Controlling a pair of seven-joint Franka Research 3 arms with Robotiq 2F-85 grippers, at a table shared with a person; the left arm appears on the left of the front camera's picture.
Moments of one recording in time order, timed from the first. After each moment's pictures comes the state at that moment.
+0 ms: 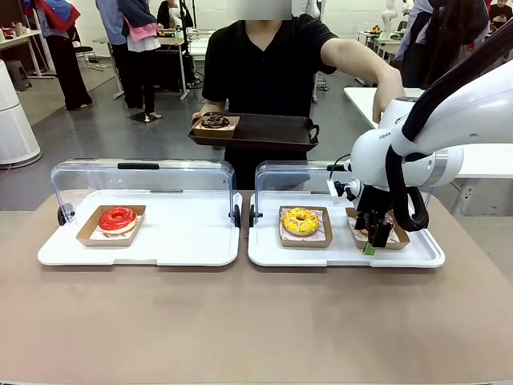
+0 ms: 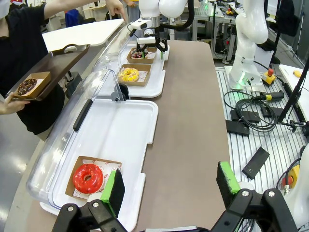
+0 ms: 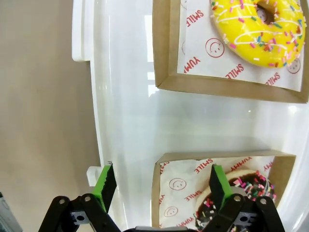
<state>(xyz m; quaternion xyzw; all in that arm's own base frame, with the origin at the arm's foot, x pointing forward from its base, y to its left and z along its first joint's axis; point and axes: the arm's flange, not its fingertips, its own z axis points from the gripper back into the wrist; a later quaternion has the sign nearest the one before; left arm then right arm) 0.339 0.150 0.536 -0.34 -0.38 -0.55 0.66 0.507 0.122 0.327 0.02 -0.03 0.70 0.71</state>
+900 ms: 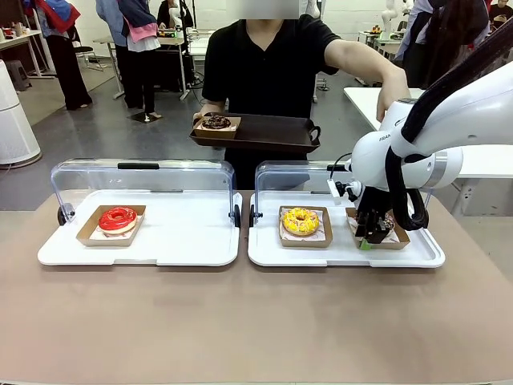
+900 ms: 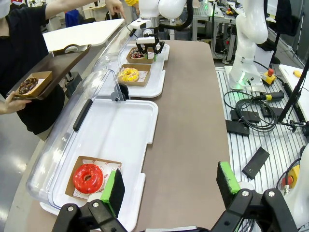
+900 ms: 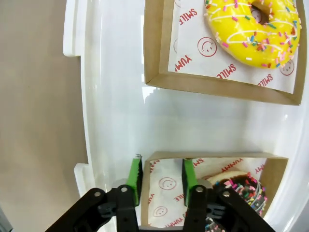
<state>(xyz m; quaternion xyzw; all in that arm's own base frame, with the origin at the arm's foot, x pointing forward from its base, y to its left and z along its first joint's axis) 0.339 0.150 0.536 -0.34 -0.38 -0.55 0.66 0.513 0.119 0.325 0.02 -0.04 0.72 0.69</state>
